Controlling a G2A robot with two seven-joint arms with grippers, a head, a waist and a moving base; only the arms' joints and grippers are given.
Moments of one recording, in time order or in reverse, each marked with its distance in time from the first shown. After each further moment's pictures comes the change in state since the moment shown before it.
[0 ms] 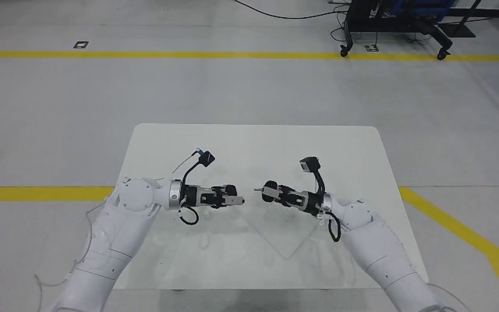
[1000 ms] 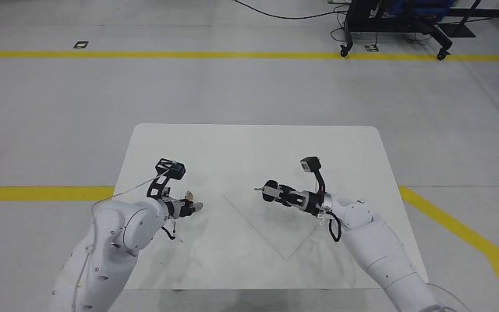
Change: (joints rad) left arm 0.320 0.091 -0.159 -0.647 1.175 0.625 0.015; right arm 0.001 0.000 -0.001 0.000 -0.002 0.004 0.002
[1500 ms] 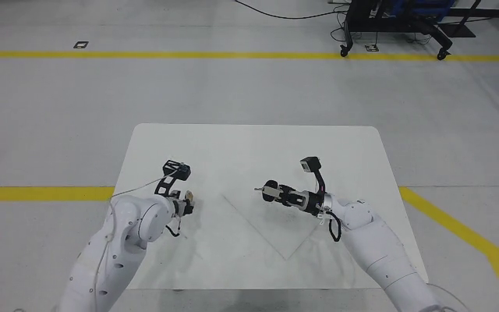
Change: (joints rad) left arm -0.072 -0.013 0.077 0.120 0.066 -0.004 0.002; right arm 0.000 0.000 0.000 0.000 0.000 0.000 0.000
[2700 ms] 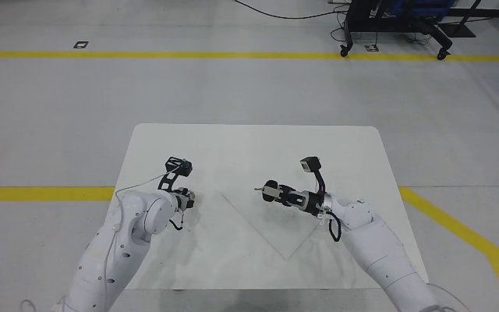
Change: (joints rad) left arm -0.053 -0.022 0.032 0.101 -0.003 -0.005 0.047; right arm 0.000 0.000 0.000 0.000 0.000 0.000 0.000
